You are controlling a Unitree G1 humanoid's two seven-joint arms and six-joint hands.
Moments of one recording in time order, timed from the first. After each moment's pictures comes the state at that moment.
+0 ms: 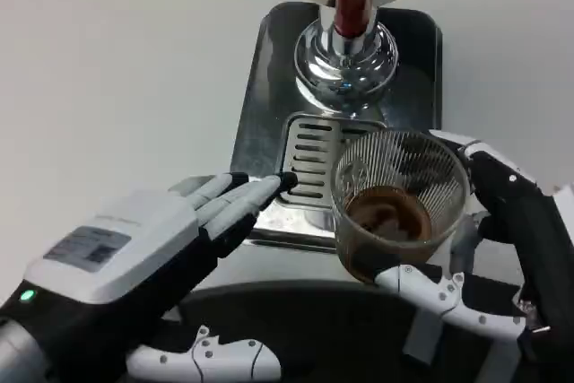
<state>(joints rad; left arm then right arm) 0.13 0.68 0.22 -0.79 0.39 -0.06 -0.58 0.22 -0.11 0.15 -0.75 -0.40 0.03 -0.01</state>
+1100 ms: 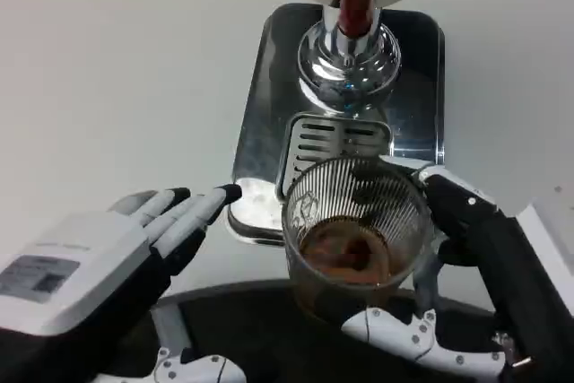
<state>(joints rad) 0.32 0.64 0.35 -0.94 0.44 0.02 -0.58 0.30 -0.14 0.22 -0.84 -0.37 0.03 0.08</state>
